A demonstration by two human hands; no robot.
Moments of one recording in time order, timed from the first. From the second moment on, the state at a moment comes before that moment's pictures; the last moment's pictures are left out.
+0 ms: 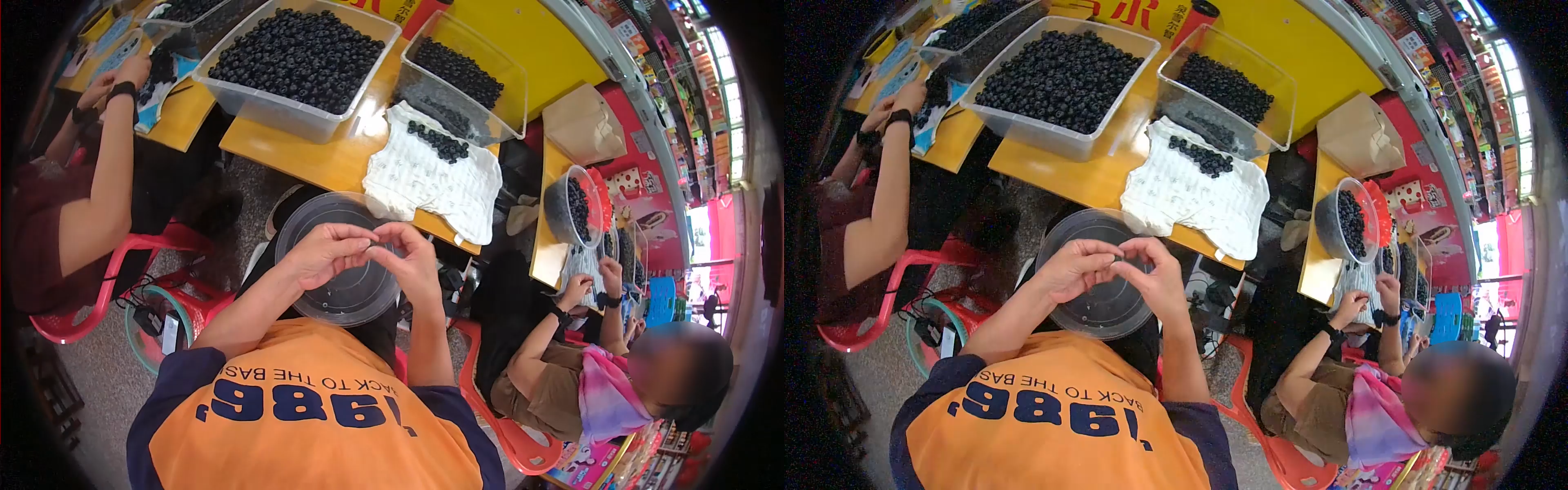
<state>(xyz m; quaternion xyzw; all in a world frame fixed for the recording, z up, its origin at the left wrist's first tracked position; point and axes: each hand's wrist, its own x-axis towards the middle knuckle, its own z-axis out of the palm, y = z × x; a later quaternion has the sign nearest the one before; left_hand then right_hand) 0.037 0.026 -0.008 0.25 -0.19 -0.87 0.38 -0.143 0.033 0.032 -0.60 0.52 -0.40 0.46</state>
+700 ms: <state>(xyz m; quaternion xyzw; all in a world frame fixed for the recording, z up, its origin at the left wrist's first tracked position) 0.043 0.029 -0.031 0.21 -0.01 -0.89 0.40 -0.270 -0.156 -0.047 -0.62 0.71 -0.33 0.11</state>
